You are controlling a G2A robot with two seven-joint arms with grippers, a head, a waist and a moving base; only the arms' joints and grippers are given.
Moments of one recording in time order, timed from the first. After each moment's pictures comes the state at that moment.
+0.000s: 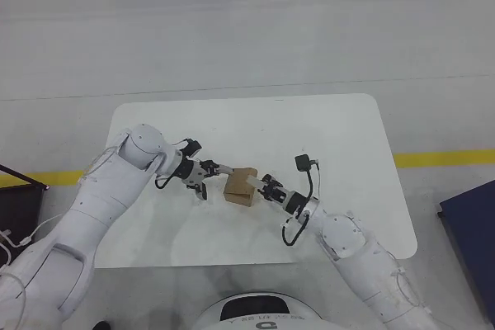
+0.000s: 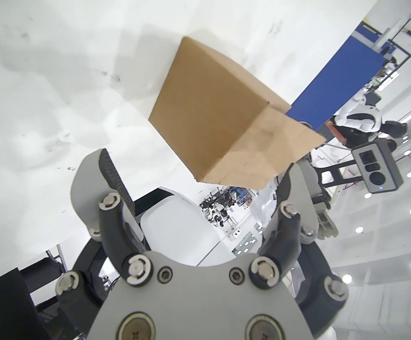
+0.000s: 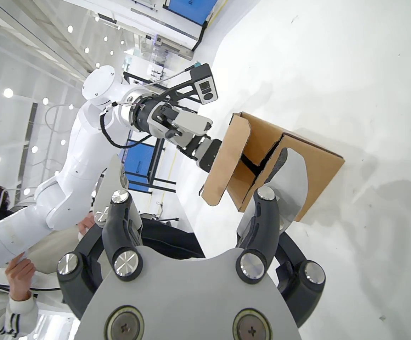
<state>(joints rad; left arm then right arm) 0.71 -1.14 -0.77 -1.00 -0.16 0.39 -1.31 -1.55 -1.22 1.16 -1.66 -0.24 -0.29 0.37</state>
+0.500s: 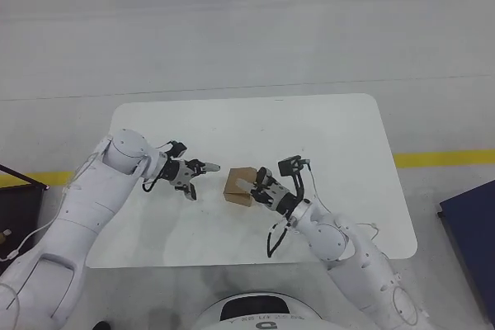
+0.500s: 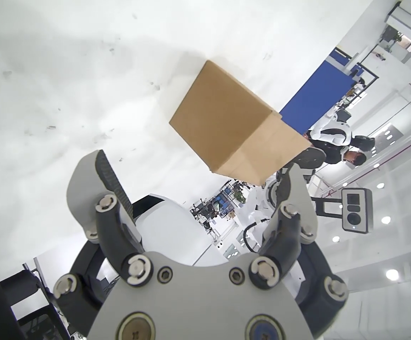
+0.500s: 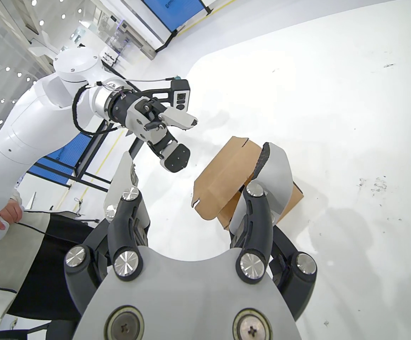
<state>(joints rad) 0.78 -1.10 -0.84 -1.02 -0.16 0.40 -1.31 -1.56 -1.23 1.09 -1.77 -0.64 -0.19 0.25</state>
